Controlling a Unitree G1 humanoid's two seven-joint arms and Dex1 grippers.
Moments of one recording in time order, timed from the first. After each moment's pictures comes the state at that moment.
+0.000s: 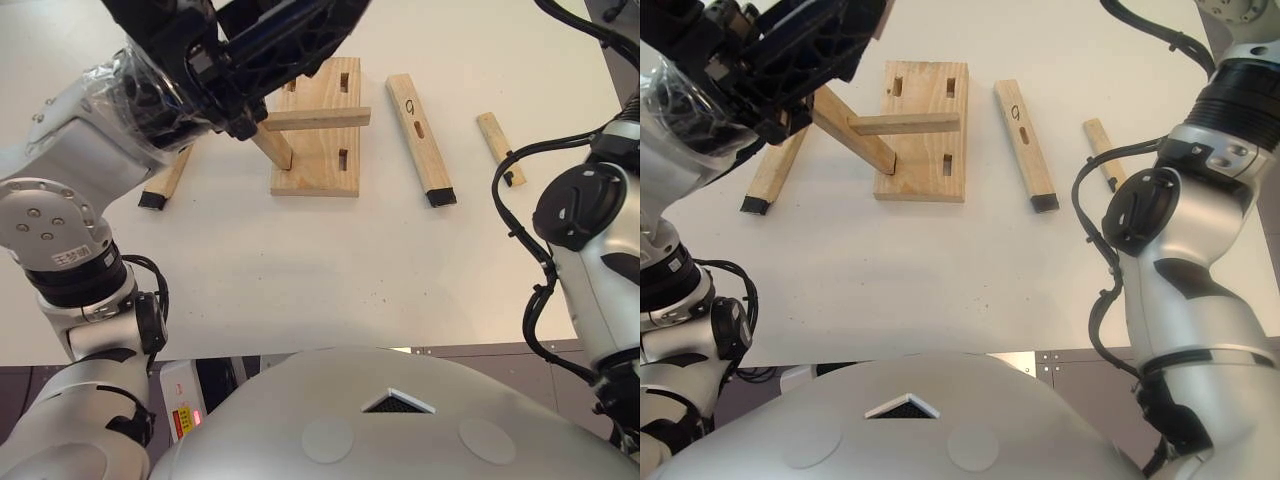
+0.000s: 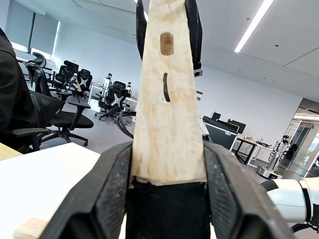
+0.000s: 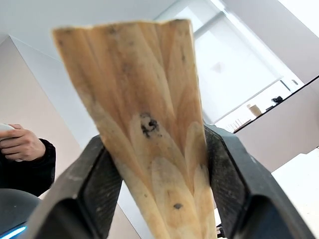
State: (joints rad) left arm -0.40 0.51 0.19 -0.50 -1.42 0.88 -0.38; right arm -1.03 -0.33 -0.51 0.37 1.53 1.27 0.47
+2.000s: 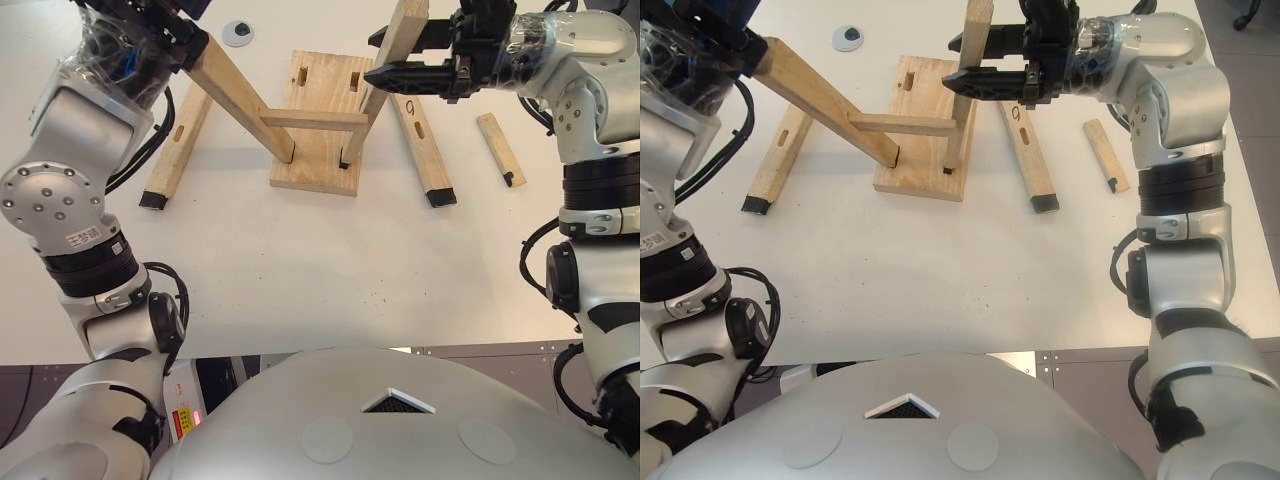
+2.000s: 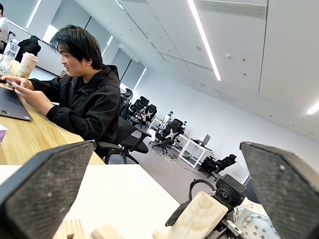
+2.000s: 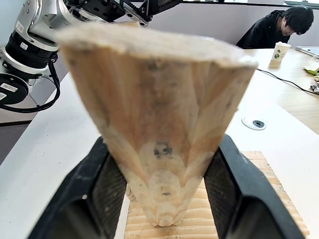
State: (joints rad) left arm -0.38 0.42 0.28 -0.30 -1.32 0.76 -0.20; right arm -0.72 -0.49 0.15 0.24 0.42 0.45 1.26
